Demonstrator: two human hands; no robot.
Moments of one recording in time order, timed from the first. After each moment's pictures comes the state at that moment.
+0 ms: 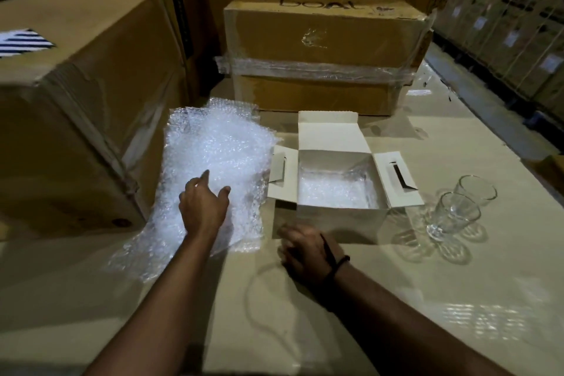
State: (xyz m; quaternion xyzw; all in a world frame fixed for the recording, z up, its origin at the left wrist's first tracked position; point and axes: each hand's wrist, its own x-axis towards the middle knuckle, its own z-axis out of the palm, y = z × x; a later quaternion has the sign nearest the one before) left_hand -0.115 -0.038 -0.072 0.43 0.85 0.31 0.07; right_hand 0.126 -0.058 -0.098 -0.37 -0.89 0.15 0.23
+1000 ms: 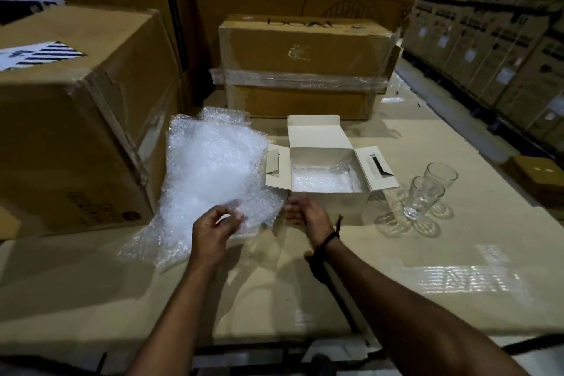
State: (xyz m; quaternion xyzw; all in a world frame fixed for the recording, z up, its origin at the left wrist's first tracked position) left_hand -0.077 -0.138 -0.060 0.36 0.54 0.63 0.43; right_hand 0.110 -0.069 -0.067 -0.47 -0.48 0.61 0.42
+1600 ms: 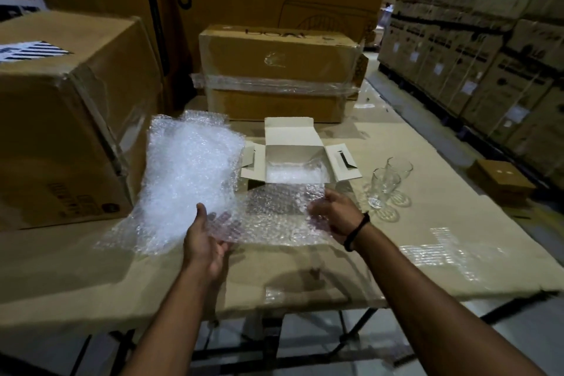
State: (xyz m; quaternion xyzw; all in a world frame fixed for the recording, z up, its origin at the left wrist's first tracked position) left_hand -0.033 -0.167 -0.060 0.06 0.43 0.68 0.59; right_hand 0.206 -0.115 -0.007 -0.49 -0.44 0.64 0.41
